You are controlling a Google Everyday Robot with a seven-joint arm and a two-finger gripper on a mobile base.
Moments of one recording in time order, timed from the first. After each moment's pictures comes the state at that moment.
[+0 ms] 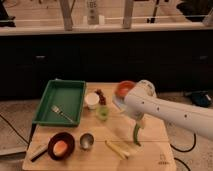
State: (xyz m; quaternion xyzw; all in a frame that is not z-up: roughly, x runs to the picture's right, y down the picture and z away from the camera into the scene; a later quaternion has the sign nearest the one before) arm 0.153 0.173 0.769 -0.26 -0.12 -0.42 0.86
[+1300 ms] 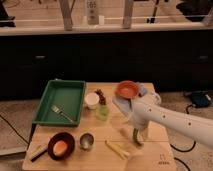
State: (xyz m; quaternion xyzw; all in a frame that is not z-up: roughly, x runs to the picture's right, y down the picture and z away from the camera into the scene) arm 0.175 0.248 0.796 -0.30 -0.17 -0.36 0.87
